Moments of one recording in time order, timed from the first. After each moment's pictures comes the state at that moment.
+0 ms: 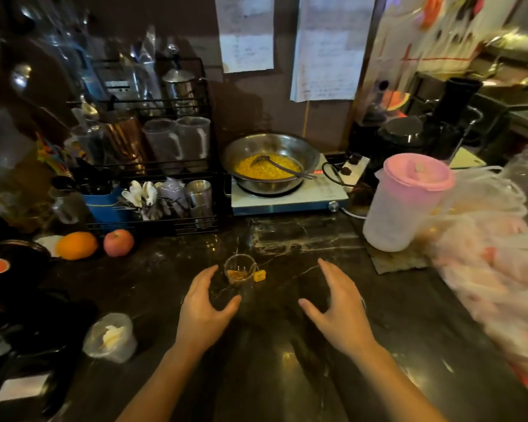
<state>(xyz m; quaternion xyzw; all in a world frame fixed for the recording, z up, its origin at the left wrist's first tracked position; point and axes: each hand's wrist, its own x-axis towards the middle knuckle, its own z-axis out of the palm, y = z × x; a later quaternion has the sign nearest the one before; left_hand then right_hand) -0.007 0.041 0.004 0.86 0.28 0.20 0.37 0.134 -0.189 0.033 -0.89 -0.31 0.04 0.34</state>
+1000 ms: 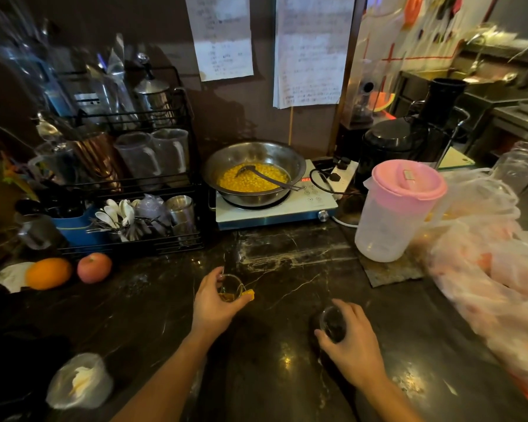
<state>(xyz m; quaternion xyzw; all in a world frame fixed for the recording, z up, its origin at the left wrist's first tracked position) 0.085 0.054 -0.024 0.84 0.32 0.16 0.42 0.164 -0.220 -0.018 -0.92 -0.18 0.09 0.34</state>
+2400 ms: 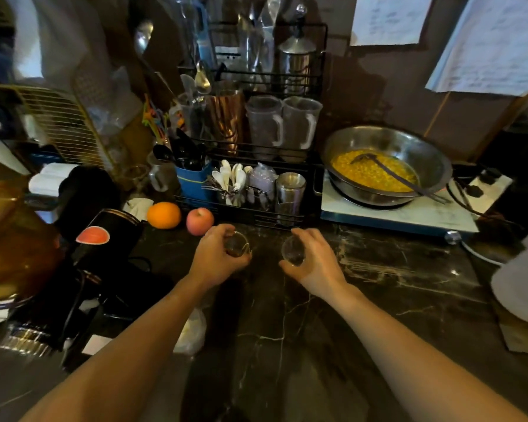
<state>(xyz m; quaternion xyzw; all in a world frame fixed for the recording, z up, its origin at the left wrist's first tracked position) -0.003 0.218 0.013 0.83 0.39 0.21 0.33 0.164 0.058 0.026 -0.81 -0.48 0.13 0.32</state>
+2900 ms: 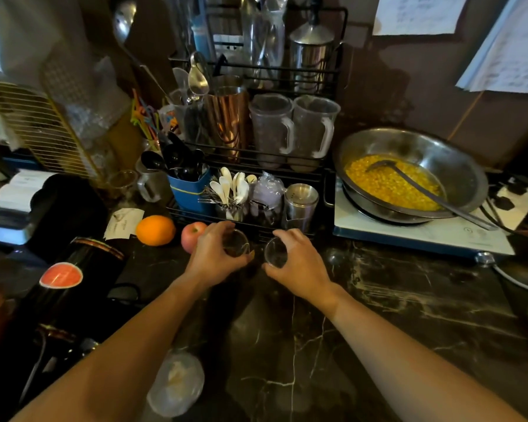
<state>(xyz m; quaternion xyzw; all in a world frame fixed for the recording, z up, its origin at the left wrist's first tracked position) 0.029 0.282 0.004 0.84 0.38 0.19 0.34 0.178 0.142 0.004 -0.80 -0.51 0.12 0.30</state>
